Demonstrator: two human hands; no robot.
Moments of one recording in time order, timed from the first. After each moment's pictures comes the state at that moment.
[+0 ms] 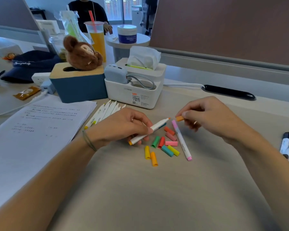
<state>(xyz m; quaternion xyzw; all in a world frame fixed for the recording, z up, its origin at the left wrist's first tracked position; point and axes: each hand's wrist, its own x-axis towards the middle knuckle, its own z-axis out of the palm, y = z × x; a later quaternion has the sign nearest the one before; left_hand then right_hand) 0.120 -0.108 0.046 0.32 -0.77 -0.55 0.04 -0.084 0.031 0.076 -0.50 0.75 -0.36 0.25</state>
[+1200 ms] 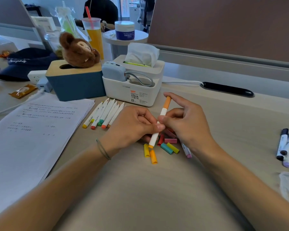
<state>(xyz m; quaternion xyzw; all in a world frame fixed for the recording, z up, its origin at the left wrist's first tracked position) 0.106 -0.080 0.034 0.30 -0.74 -0.57 0.20 -0.032 0.016 0.037 -0.45 0.68 -0.54 0.21</state>
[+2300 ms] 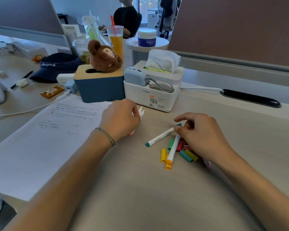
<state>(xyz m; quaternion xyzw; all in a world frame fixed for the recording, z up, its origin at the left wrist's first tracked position) 0.136 -0.144 0.031 0.51 -0.84 -0.14 0.15 -0.033 0.004 0.031 -0.49 0.78 -0.36 0.17</state>
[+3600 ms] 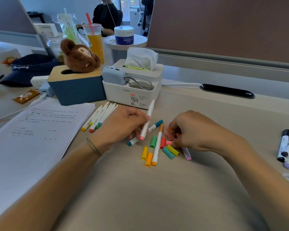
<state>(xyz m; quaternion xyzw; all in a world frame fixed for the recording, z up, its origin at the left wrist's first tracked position) 0.109 -0.101 0.040 0.40 -0.76 -0.49 0.17 -0.060 0.017 0.061 -0.62 0.77 -0.02 0.16</state>
